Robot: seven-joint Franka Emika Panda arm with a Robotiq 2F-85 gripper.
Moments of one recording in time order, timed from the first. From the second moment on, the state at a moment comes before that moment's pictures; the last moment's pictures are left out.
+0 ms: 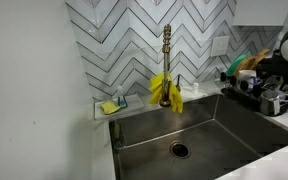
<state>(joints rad) -0.01 -0.19 0.23 -2.26 -0.33 2.42 0.90</state>
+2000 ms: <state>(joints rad) 0.03 -0.09 0.19 -2.26 -0.33 2.34 0.89</state>
